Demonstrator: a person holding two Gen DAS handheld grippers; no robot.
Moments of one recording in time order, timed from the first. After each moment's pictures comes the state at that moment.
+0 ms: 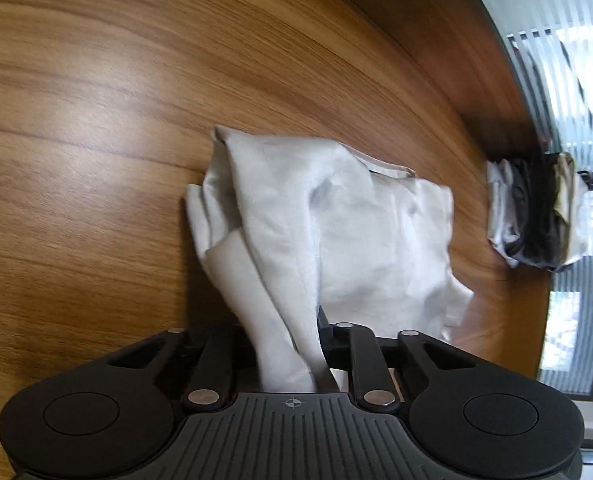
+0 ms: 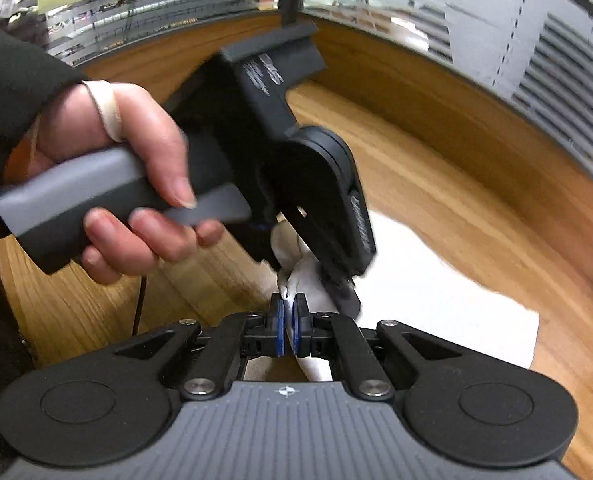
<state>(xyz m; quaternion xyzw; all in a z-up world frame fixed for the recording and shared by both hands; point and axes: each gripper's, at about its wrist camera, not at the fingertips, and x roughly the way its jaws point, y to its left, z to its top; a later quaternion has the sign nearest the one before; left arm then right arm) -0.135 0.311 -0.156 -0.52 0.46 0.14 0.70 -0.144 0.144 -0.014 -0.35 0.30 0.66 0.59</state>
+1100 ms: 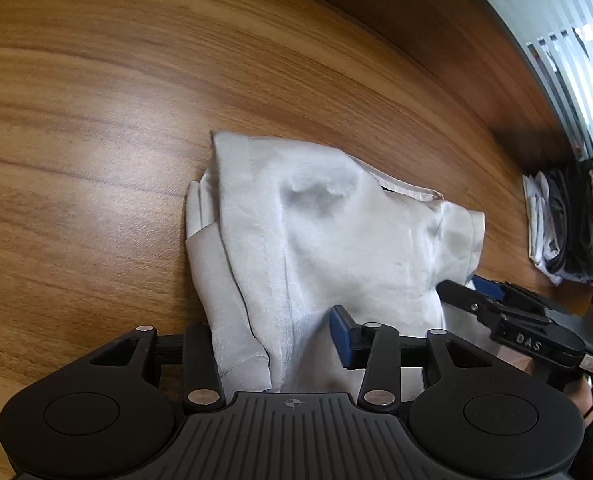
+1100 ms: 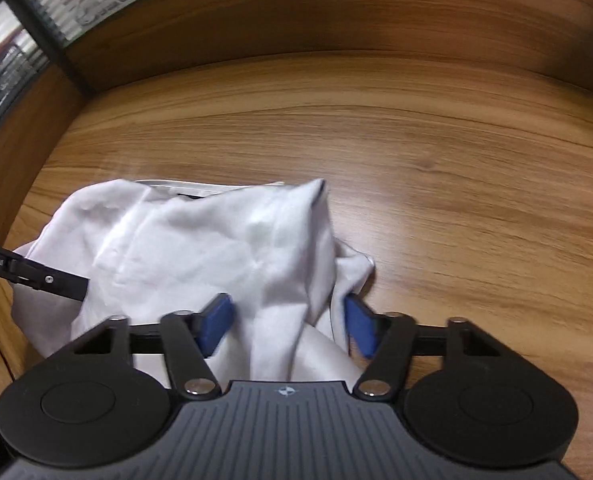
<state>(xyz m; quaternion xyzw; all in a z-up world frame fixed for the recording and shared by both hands) -0.118 0.291 -0.150 -0.46 0.46 0.21 0.72 0.111 0.131 -0.095 -0.19 0.50 0.56 0.63</state>
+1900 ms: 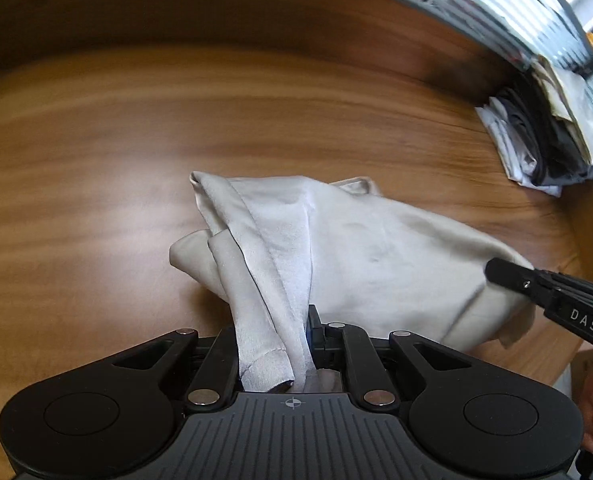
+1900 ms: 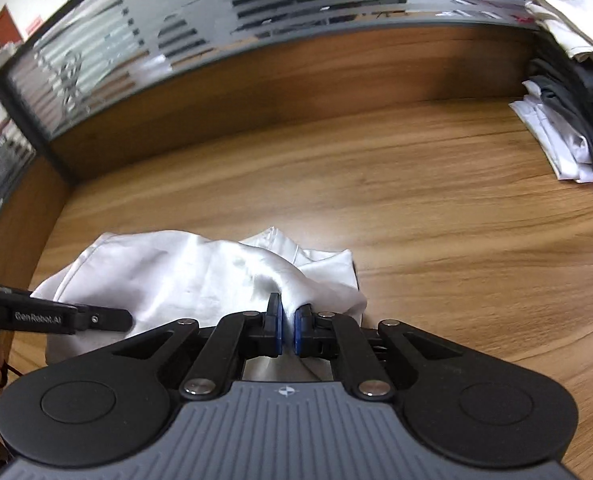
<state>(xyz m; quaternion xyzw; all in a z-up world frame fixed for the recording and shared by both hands) -0.128 0.233 -0.090 -0.31 0.49 0.18 0.79 0.031 0.043 0.002 -0.10 0.45 0.47 0.75</state>
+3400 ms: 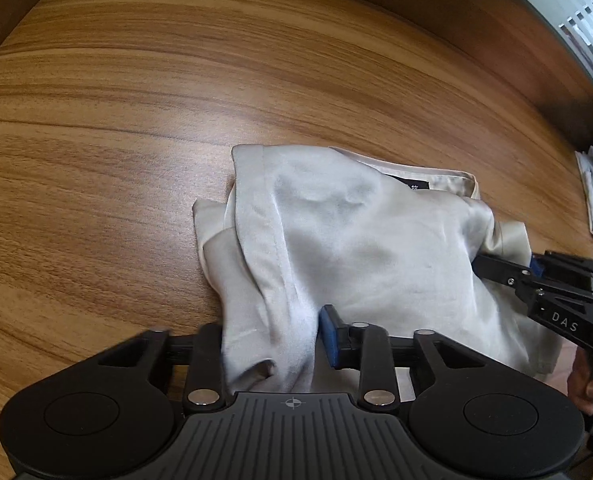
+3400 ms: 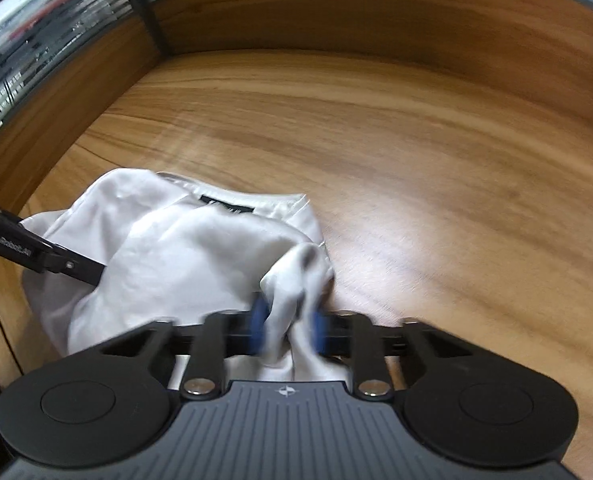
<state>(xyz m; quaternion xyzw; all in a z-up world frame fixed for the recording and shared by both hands) -0.156 0.248 -0.133 -0.39 0.50 0.30 0.71 0.066 0.126 -0.091 -0.22 0.45 0.64 0.58</state>
